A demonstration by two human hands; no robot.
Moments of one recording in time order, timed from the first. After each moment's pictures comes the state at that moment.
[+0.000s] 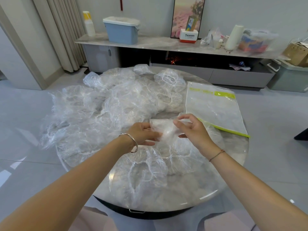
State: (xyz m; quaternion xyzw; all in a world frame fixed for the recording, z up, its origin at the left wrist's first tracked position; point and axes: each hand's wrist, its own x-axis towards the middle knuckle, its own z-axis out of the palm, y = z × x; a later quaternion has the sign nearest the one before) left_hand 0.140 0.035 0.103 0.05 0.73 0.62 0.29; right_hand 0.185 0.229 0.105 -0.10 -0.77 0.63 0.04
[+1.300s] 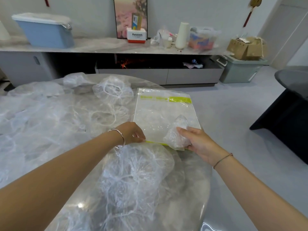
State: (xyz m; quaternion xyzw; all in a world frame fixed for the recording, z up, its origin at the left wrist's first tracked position) left_hand -0.029 0.241 0.045 0.42 0.87 0.19 0.18; right_hand 0.129 0.439 0.066 -0.29 -0.66 0.69 0.02
